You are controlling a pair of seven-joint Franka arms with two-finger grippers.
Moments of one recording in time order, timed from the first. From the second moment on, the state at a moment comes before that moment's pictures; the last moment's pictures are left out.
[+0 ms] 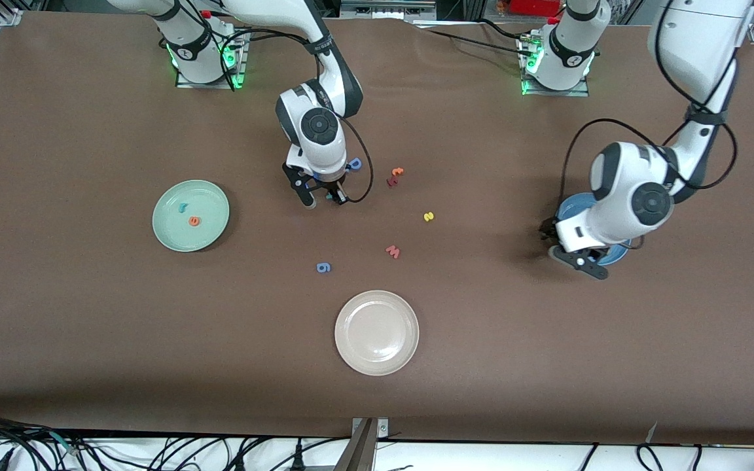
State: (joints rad) left arm -0.08 0.43 -0.09 -2.05 -0.01 2.38 0.25; right arm 1.17 0.58 -0.40 -2.00 0.35 2.46 1.54
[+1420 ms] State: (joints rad) left arm -0.45 0.56 -0.19 -1.94 -0.01 2.42 -0.96; right arm 1.01 0.48 -0.90 -2.03 0.37 1.97 0.18
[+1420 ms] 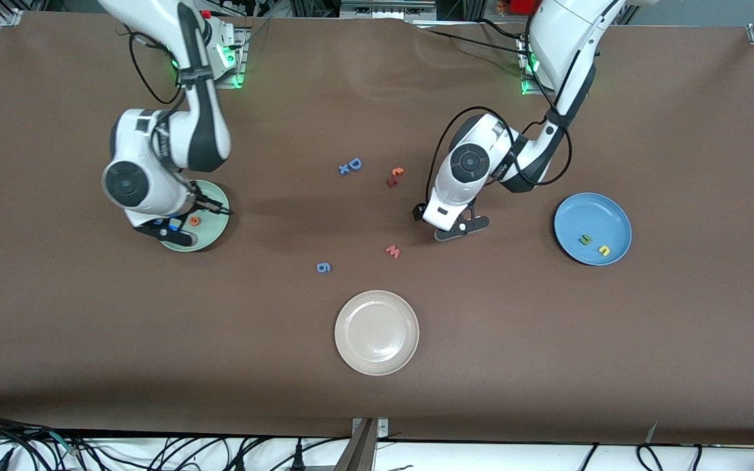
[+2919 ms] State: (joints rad) left arm -0.47 0.61 -0.20 -1.91 0.00 2.45 -0.98; right arm 0.97 0.68 -0.91 -1.88 0.60 1.81 -0.05
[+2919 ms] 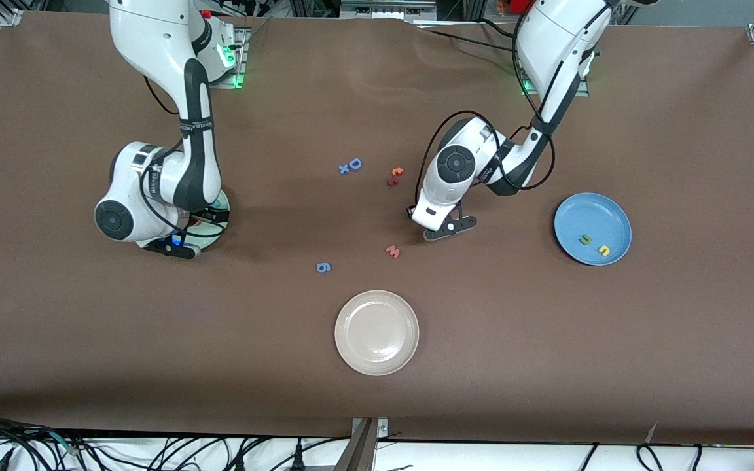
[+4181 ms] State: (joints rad) left arm -0.07 0.46 0.00 -1.94 0.03 2.26 0.30; right arm 0.70 0.35 -0.57 -1.44 0.14 1.43 0.02
